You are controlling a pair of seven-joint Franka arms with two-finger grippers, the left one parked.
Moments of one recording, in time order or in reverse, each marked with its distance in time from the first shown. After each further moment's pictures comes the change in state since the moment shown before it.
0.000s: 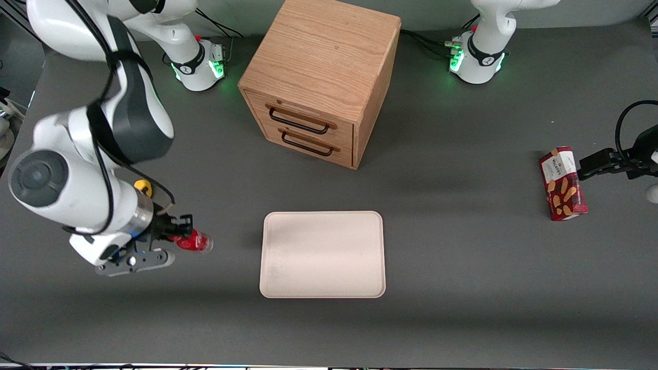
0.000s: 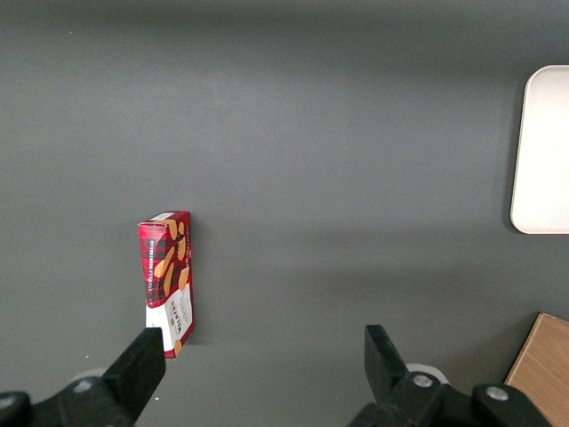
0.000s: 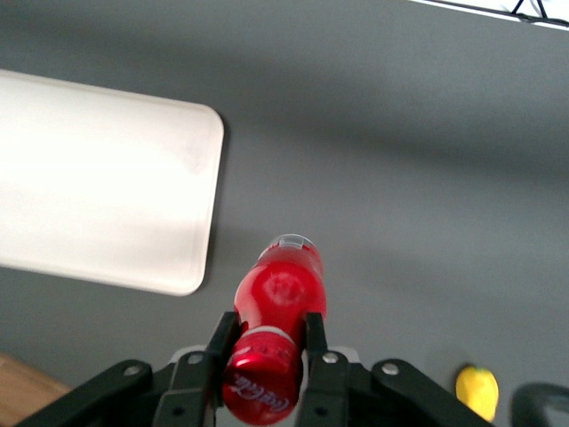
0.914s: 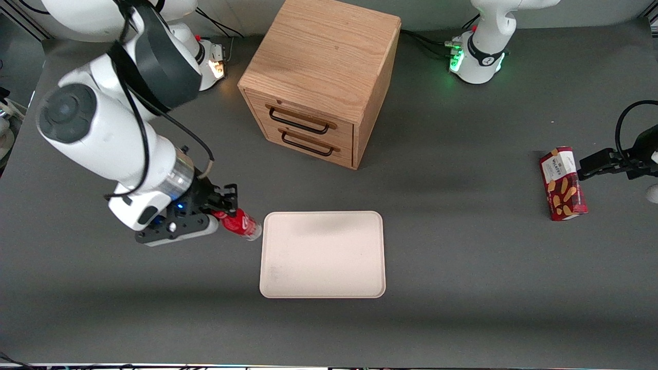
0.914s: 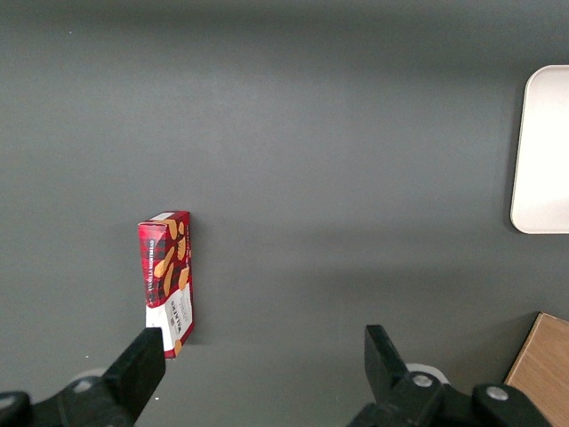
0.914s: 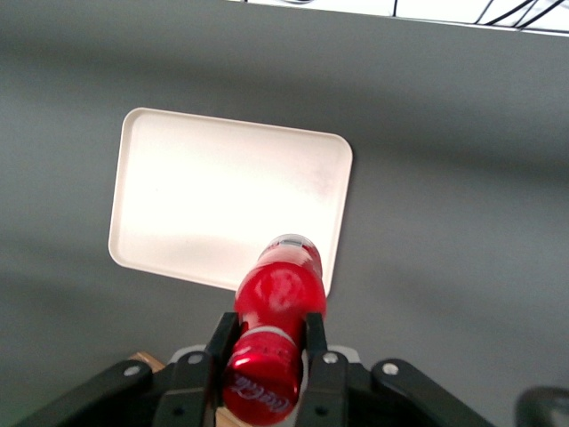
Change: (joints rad) arm 0.006 0.043 0.206 0.071 0.000 0.091 0.196
